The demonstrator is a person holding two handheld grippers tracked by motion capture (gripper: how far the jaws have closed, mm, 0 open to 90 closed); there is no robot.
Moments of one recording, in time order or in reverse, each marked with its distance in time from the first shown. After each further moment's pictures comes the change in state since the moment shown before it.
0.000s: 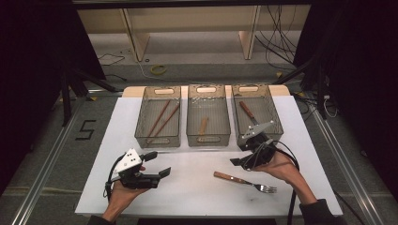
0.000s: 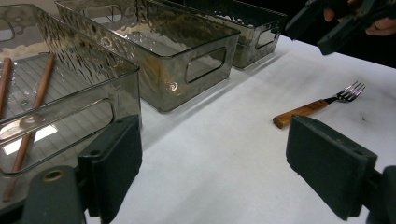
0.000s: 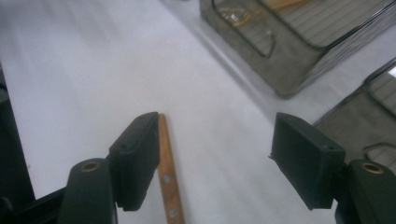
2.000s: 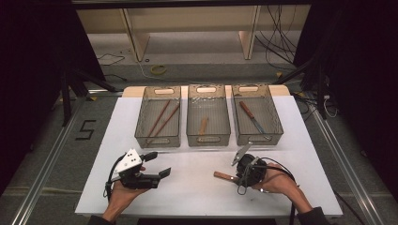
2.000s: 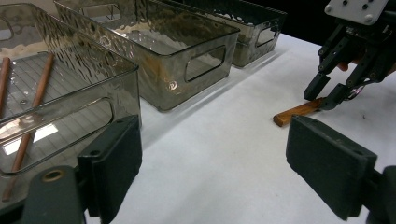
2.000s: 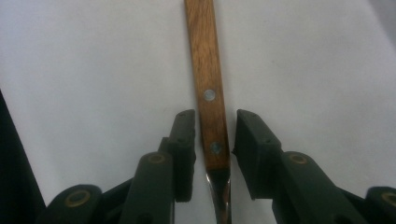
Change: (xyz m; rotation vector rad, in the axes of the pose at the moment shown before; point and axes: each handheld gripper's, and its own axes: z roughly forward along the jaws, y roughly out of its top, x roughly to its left) left arm 0.000 0.000 0.000 0.005 -0.002 0.006; right arm 0.025 -0.028 0.043 0.332 0.030 -0.133
